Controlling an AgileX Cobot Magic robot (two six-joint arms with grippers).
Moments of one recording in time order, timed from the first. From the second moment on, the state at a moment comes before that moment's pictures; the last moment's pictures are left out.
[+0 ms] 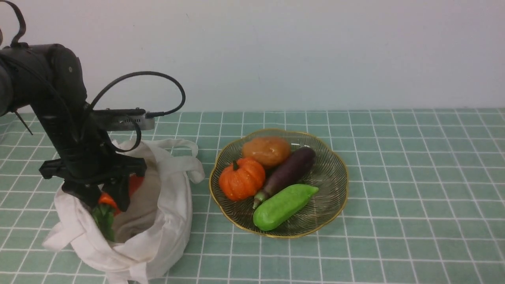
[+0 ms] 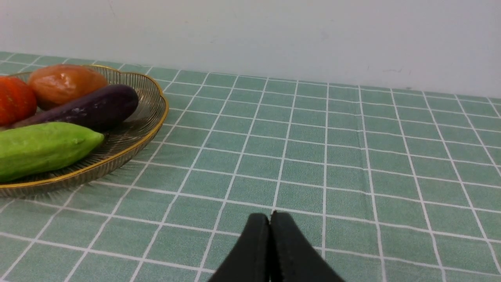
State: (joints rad) right arm 0.09 -0.01 0.02 -0.03 0.38 -0.03; left arm -0.06 1.85 -1.35 -0.13 1.20 0.04
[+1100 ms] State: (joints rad) right arm 0.09 -0.01 0.02 -0.03 0.38 -0.03; left arm 0.07 1.97 -1.42 -0.47 1.19 0.30
